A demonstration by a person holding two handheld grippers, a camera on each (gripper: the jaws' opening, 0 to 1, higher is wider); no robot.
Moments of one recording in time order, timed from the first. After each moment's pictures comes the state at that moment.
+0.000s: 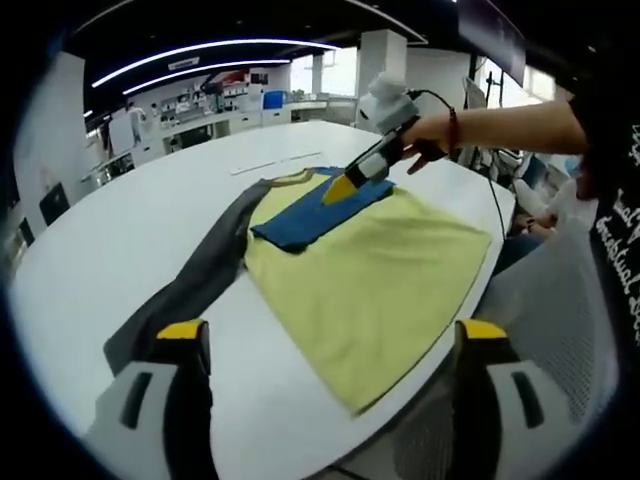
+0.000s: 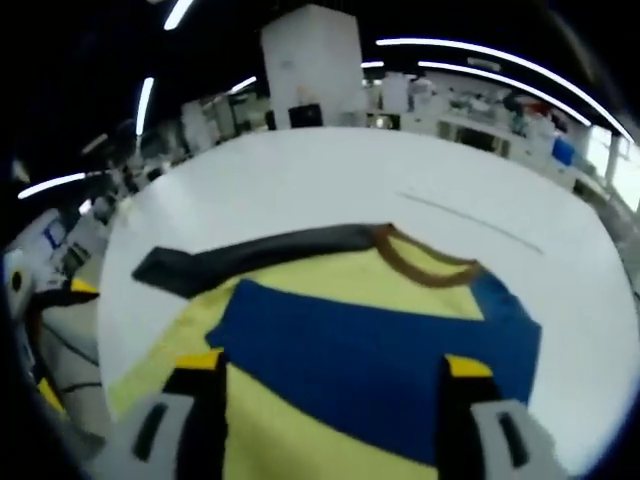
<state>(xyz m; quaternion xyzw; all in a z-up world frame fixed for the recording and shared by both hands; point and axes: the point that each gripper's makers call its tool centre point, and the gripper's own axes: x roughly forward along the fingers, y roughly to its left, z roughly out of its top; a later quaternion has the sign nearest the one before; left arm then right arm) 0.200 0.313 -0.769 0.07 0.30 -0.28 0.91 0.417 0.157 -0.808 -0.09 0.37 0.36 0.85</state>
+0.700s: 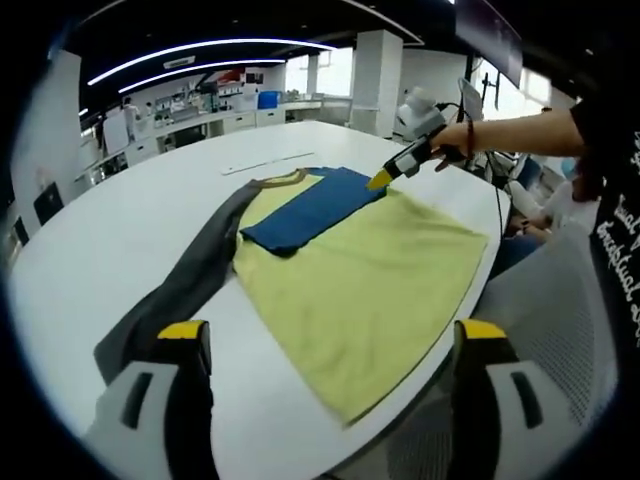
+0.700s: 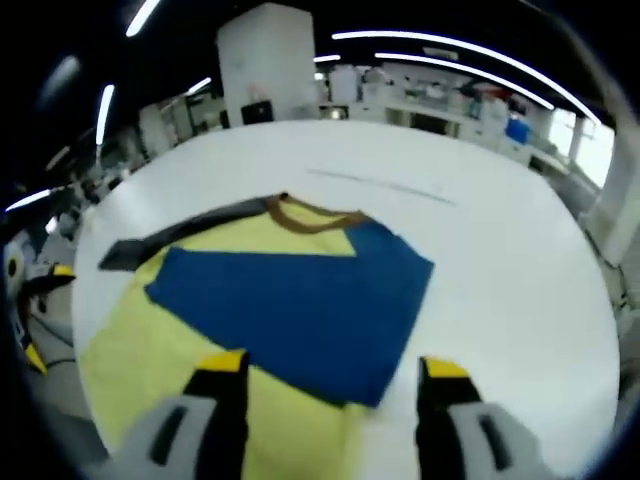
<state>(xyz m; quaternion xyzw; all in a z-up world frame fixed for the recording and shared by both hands) 0.202 0.297 -0.771 0.06 0.31 -0.29 0.90 0.426 0.038 -0.823 -0.09 0.40 0.28 0.87</state>
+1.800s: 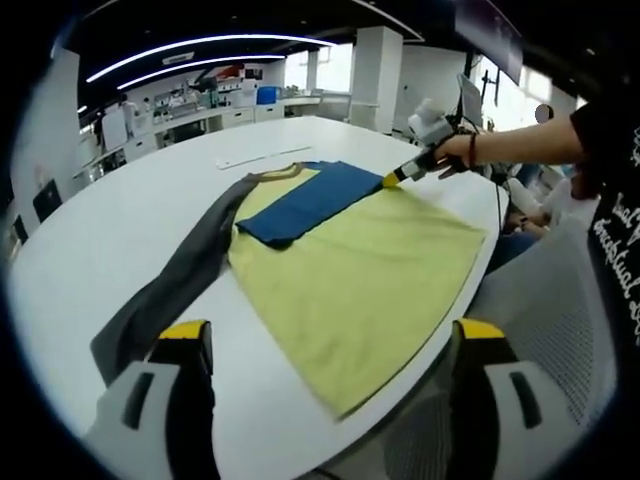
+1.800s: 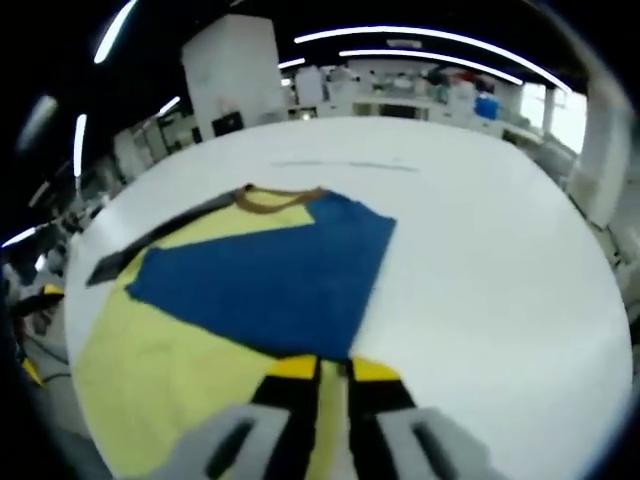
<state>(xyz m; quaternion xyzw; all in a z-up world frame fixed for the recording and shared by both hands) 0.195 0.295 -0.776 0.06 0.32 -0.29 0.90 0.418 0.007 -0.841 -0.04 0.40 0.22 0.89</state>
